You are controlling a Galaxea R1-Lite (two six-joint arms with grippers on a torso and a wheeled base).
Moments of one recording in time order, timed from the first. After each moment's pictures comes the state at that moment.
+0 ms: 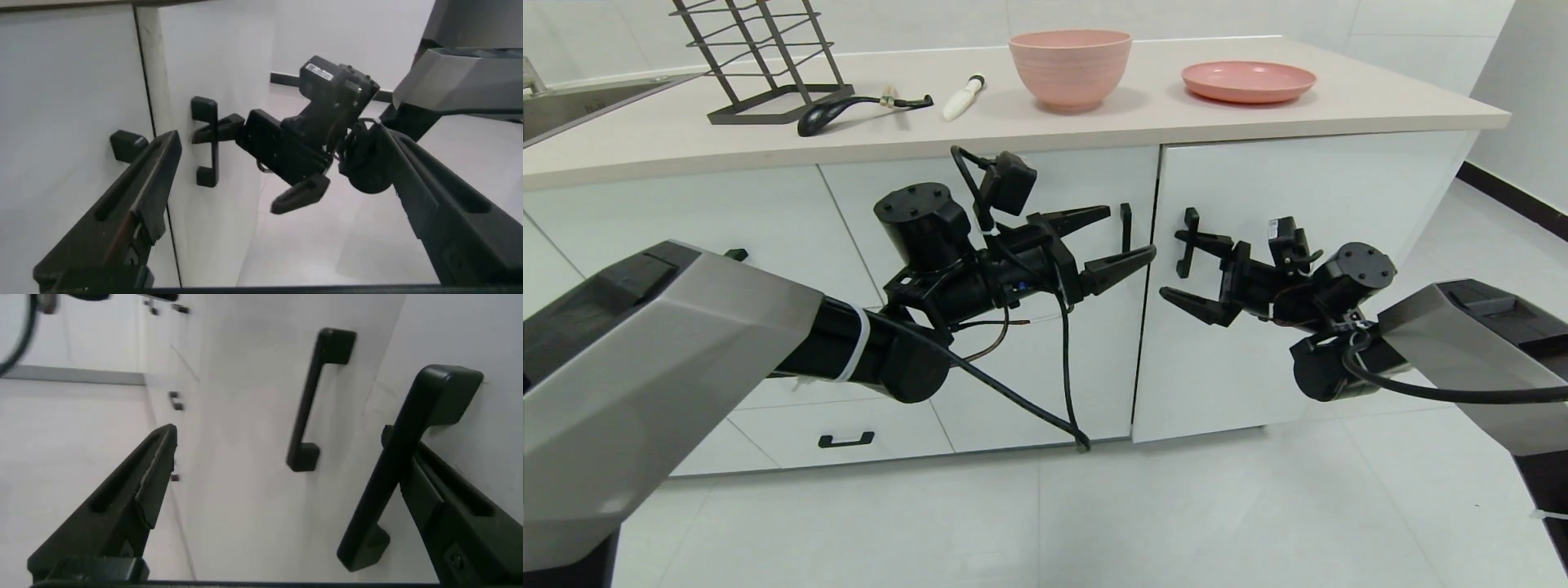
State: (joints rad) left arm -0.47 2.19 -1.35 -1.13 -0.73 -0.12; right arm 0.22 2.47 -1.51 -1.57 1.06 0.11
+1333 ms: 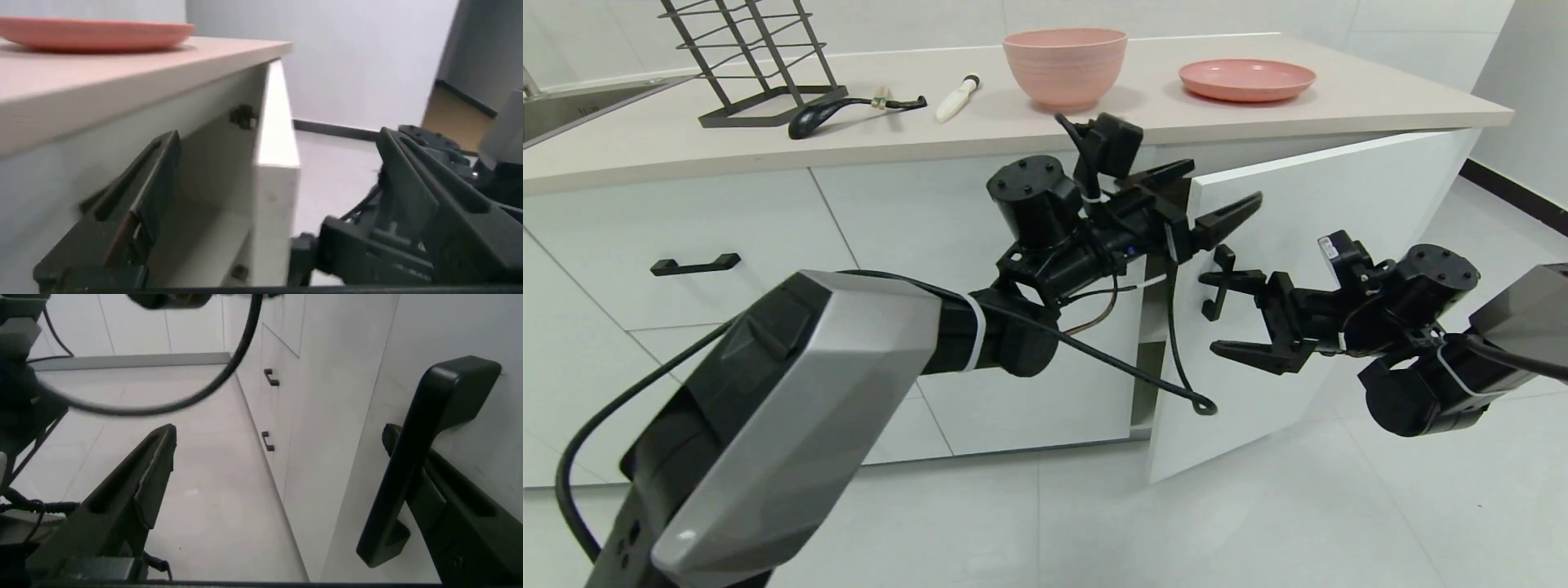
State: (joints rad) left arm -0.66 2.41 -1.87 -0.98 -0.54 -0.13; right arm 0.22 2.20 -1.05 -1.57 1.34 0.11
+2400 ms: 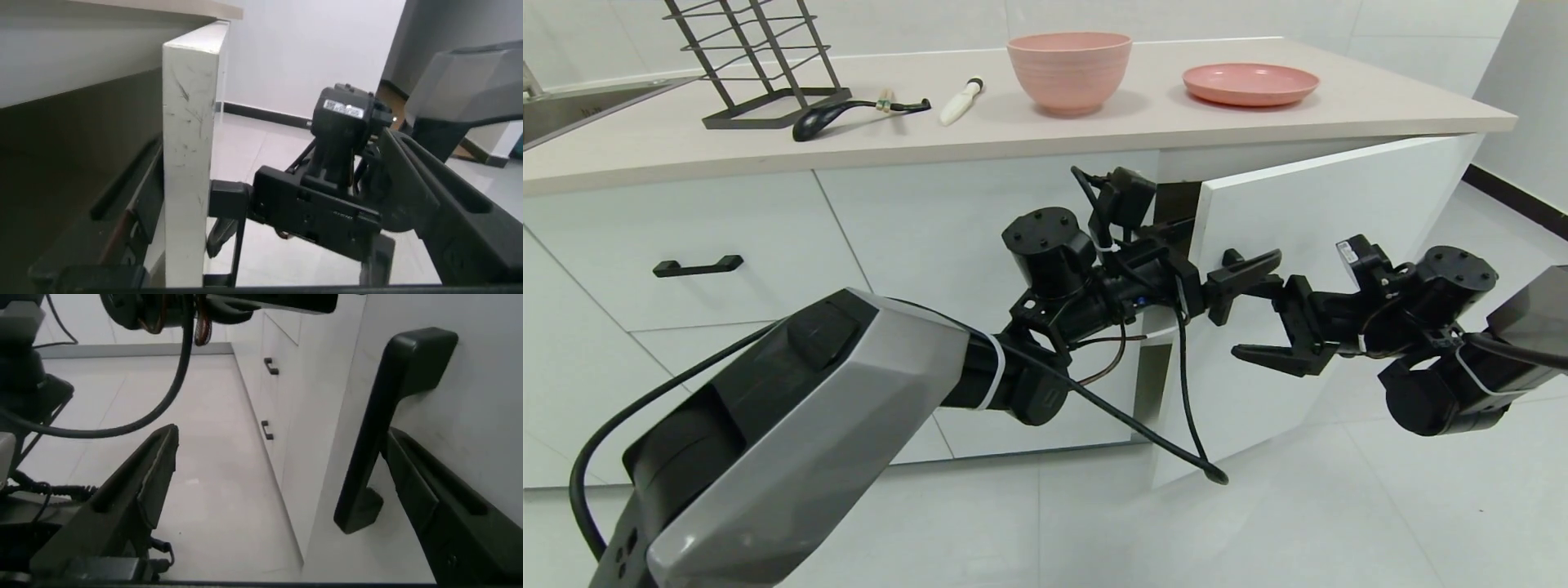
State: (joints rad) left arm -0.72 2.38 -1.64 -1.15 -0.63 -0.22; right arm 0.09 2.22 -1.04 -1.58 1.33 0.11
